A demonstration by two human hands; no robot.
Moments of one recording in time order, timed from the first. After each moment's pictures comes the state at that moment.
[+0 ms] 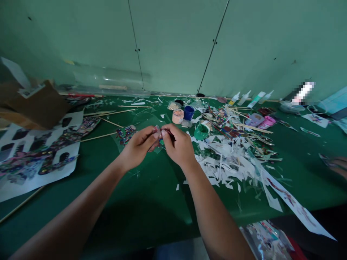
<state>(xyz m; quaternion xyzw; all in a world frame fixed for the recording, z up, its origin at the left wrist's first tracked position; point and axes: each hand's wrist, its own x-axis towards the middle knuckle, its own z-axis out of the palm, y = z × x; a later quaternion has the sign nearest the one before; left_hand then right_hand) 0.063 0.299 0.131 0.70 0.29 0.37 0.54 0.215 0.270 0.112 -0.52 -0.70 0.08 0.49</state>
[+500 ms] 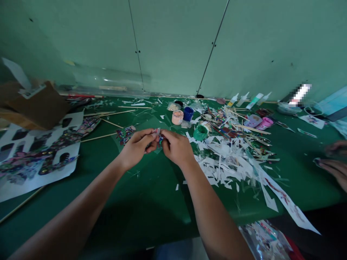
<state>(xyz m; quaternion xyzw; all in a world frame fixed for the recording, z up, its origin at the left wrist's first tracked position) 0.064 0.300 0.135 0.63 0.32 0.37 0.61 0.219 0.275 0.102 -0.52 -0.77 -0.01 0.37</state>
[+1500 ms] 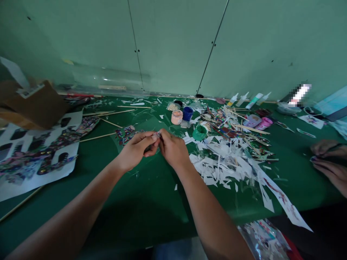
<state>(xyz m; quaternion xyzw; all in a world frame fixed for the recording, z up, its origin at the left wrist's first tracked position) 0.064 0.298 0.134 0.62 0.26 0.33 0.66 0.209 0.273 0.099 -0.55 -0.75 -0.03 0.36</state>
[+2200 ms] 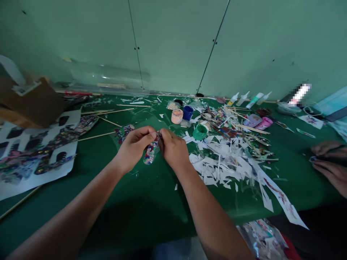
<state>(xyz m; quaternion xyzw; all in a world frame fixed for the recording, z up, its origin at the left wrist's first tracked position) 0.064 0.297 0.132 0.64 0.33 0.41 0.56 0.205 0.272 0.097 -0.54 -0.74 -0.13 0.39</state>
